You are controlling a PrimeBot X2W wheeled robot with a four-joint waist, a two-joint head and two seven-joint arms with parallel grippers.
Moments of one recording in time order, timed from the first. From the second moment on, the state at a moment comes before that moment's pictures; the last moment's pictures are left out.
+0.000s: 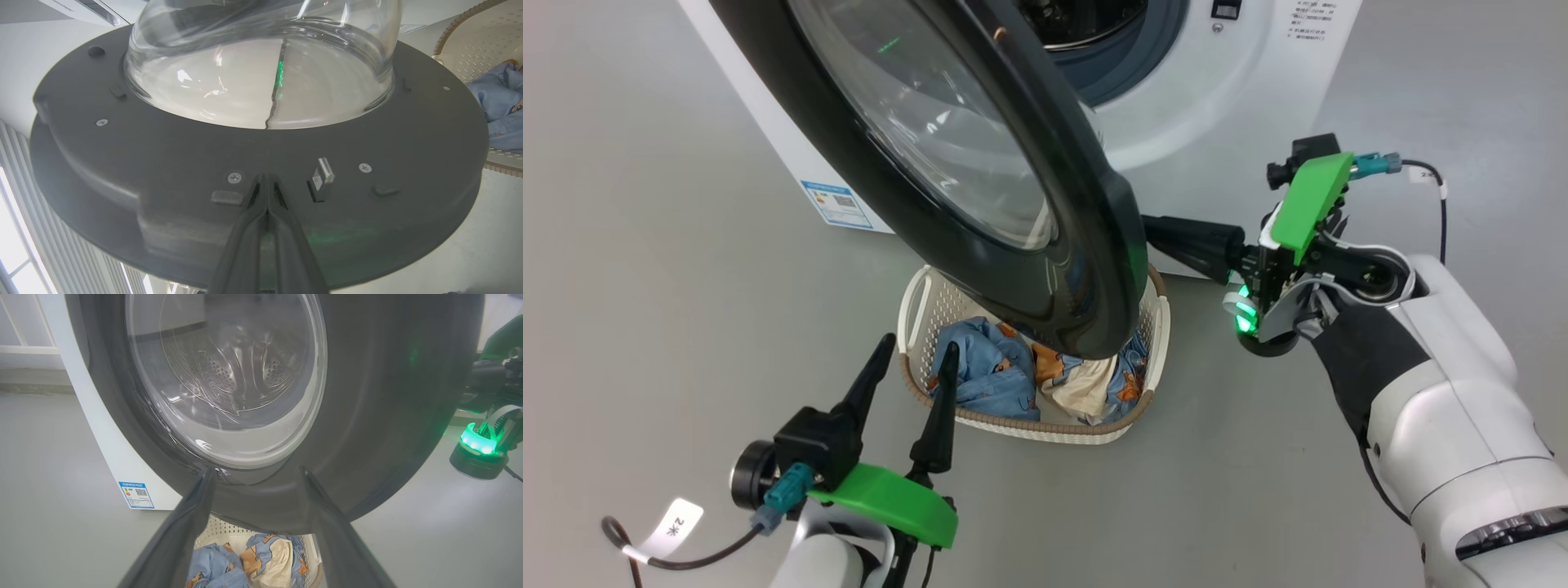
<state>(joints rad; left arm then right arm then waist) -0.27 0.03 -0.33 0.25 -0.30 0.00 -0.26 -0.99 -0.08 0.17 1.00 1.59 0.13 0.87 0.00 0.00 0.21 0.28</state>
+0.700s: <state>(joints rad) -0.24 0.03 -0.35 0.25 -0.29 0.00 -0.26 -0.92 -0.08 0.48 0.90 1.81 0.13 0.81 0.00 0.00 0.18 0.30</state>
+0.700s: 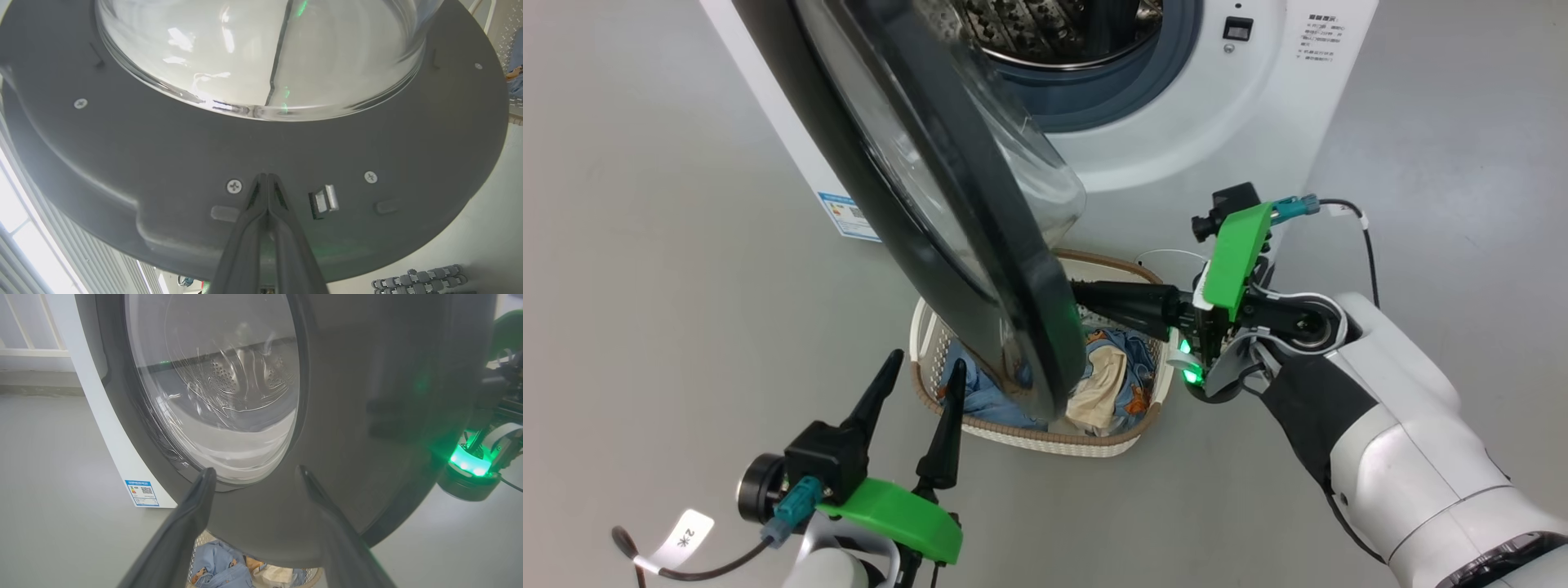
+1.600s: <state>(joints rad) -0.23 0.03 -0.33 0.25 -0.29 0.01 -0.26 -0.91 -0.10 0.67 0.81 1.88 0.13 0.70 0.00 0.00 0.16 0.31</state>
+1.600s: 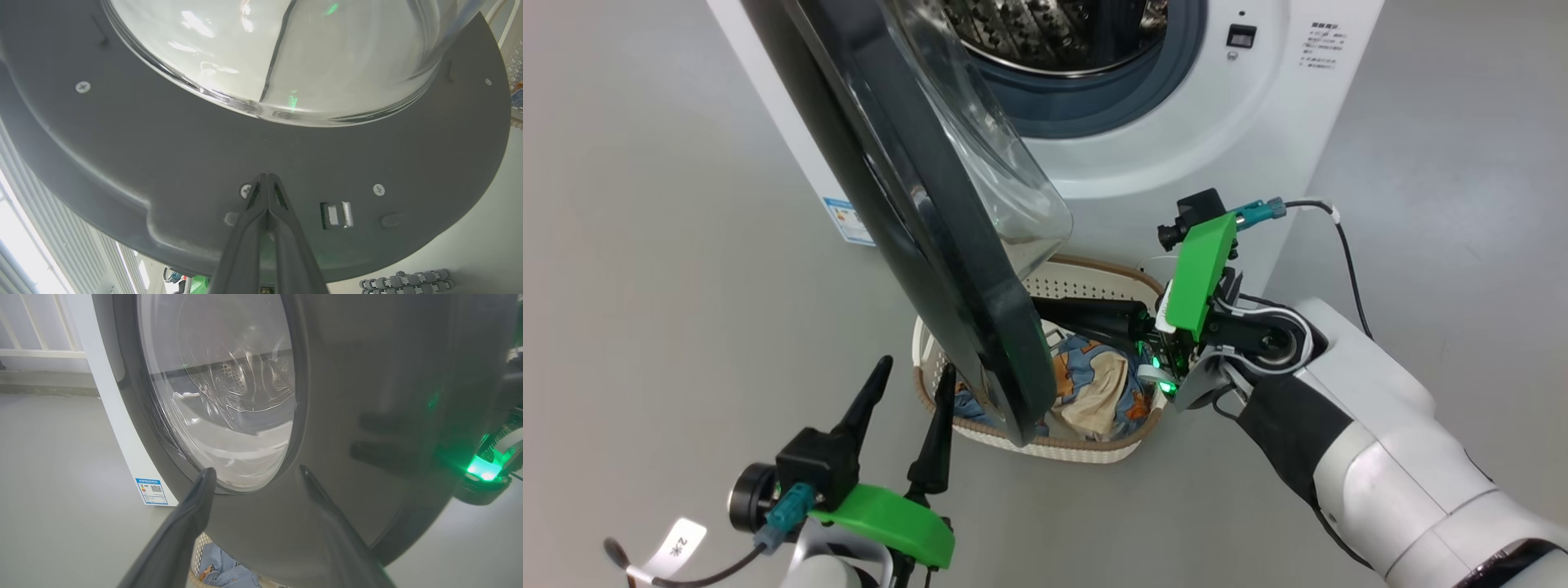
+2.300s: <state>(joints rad) -0.18 0.03 -0.18 0.25 -0.23 0.00 -0.26 -0.66 -0.40 0.78 0.49 1.08 0.13 -0.13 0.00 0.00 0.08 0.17</state>
